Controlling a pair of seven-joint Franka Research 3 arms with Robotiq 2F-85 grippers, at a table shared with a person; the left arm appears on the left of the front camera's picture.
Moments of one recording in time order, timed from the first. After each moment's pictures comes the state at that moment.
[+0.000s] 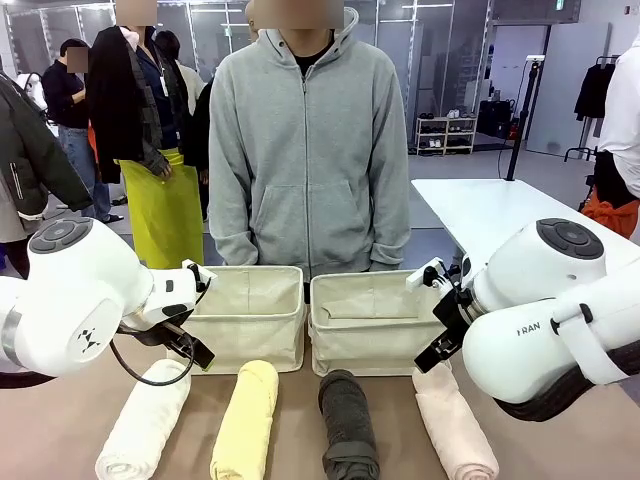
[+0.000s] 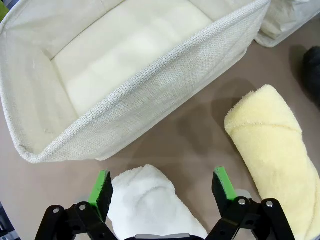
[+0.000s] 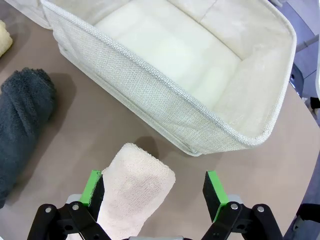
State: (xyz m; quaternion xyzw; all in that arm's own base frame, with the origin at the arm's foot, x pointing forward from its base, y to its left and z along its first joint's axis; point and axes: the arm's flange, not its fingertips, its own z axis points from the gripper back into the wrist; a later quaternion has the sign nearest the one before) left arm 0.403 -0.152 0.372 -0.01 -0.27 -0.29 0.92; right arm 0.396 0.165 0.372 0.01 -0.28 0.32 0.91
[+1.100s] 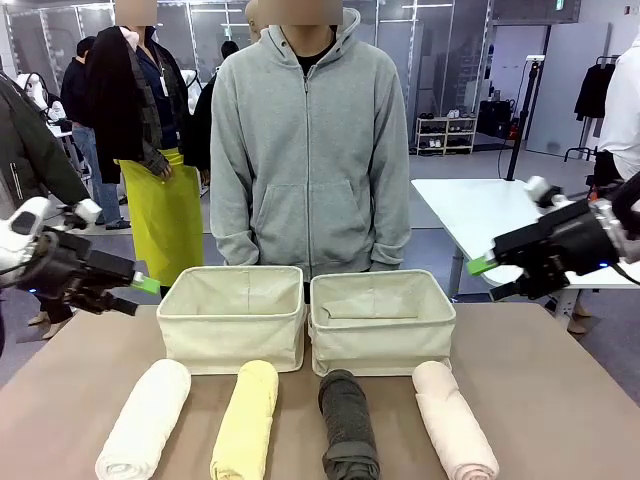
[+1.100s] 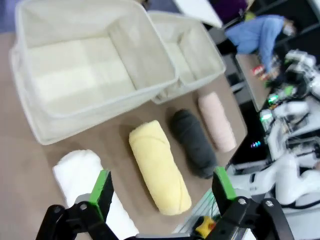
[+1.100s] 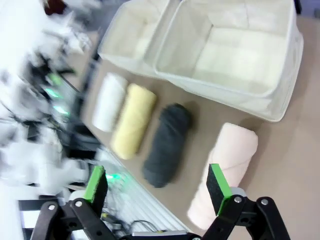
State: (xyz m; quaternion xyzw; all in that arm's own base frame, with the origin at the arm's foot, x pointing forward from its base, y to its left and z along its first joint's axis) left arm 0.391 0.001 0.451 -0.42 -0.26 -0.11 0.86; right arm 0.390 0.022 0.491 0.46 -0.19 0.10 0.86
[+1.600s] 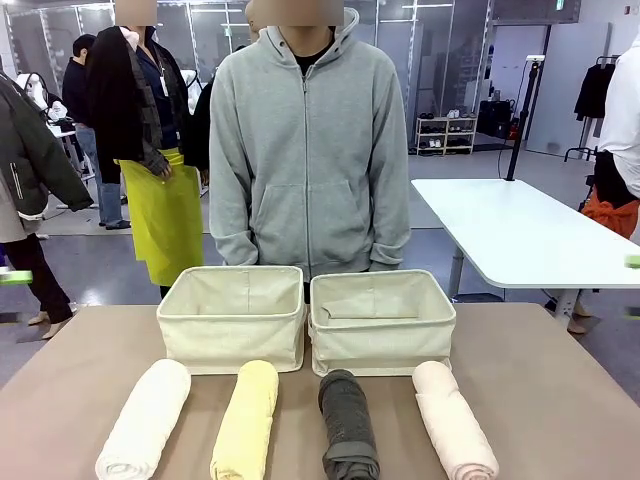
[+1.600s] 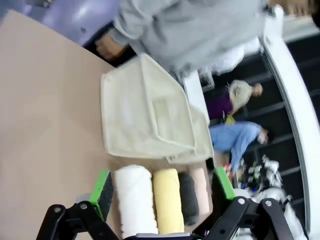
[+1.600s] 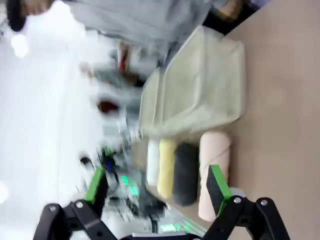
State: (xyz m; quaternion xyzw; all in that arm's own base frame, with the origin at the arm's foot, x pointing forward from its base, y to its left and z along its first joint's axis) left arm 0.336 0.201 0.401 -0.49 -0.36 0.14 0.78; right arm 0.319 -0.193 0.429 0.58 -0.26 -0.16 0.75
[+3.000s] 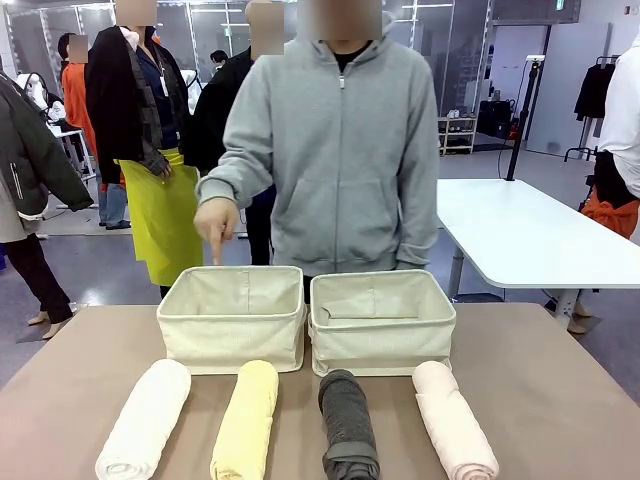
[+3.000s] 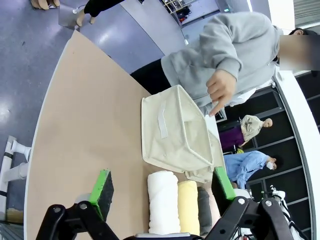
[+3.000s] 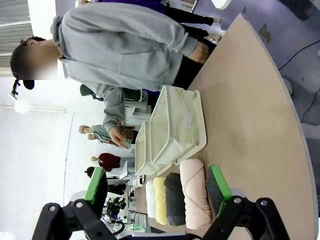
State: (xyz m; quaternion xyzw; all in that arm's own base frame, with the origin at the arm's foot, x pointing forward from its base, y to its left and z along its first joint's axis) left arm 0.280 0.266 0.388 -0.45 -0.40 0.19 0.77; right arm 0.267 -0.275 0.424 0.56 -0.32 -0.26 0.72
